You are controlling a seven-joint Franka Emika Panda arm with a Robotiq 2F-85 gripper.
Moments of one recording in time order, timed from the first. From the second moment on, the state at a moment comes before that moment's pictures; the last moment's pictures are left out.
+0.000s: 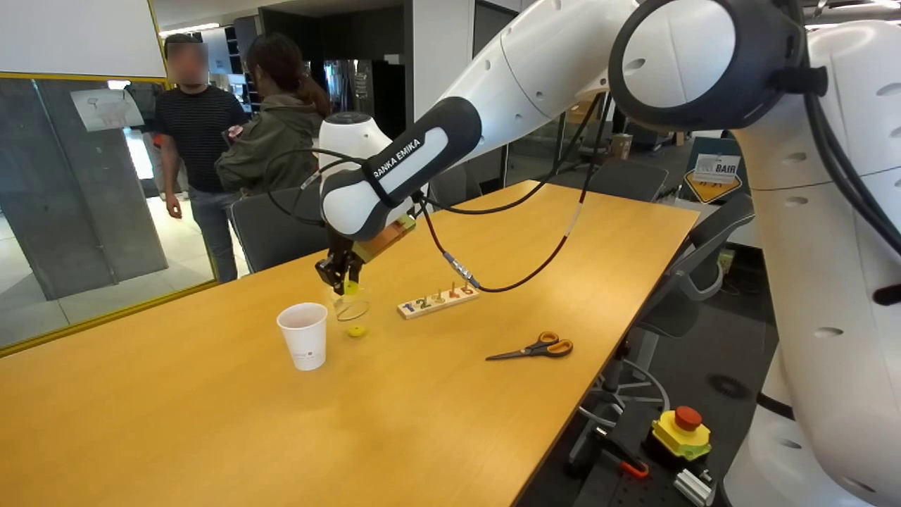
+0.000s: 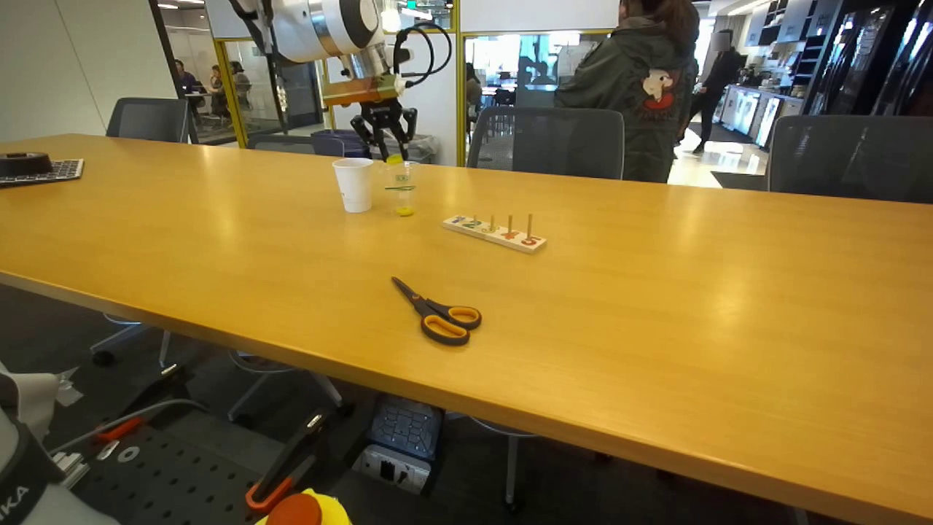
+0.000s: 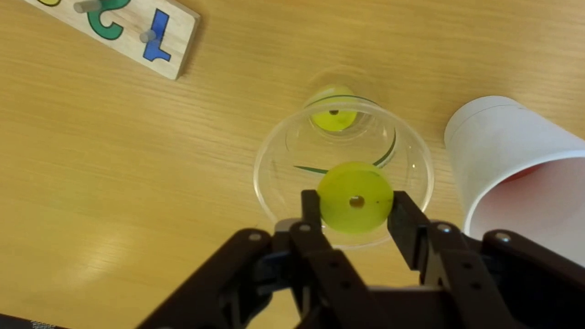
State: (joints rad) arm 0.10 0.44 0.05 -1.75 -0.24 2.46 0.06
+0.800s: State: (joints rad) arm 0.11 0.33 0.04 -1.82 -0.24 2.36 0.06
